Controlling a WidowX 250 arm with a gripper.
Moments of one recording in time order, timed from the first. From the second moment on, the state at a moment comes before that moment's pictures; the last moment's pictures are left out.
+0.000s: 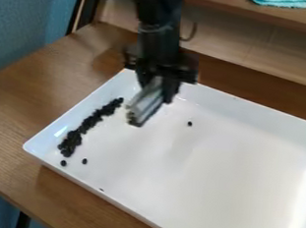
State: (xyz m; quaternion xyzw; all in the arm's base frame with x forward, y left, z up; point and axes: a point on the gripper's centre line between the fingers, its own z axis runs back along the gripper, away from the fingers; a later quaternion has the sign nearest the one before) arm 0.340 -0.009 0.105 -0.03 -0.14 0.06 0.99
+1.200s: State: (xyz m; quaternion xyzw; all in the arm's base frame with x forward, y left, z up) arm 0.378 0.022 0.040 0.01 -0.12 0.18 0.98
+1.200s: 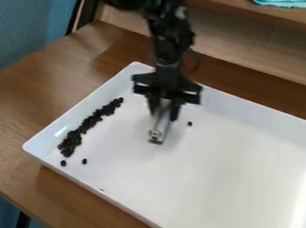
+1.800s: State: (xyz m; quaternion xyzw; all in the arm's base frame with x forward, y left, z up) arm 0.353 0.098 0.048 0.02 -0.12 0.23 0.97
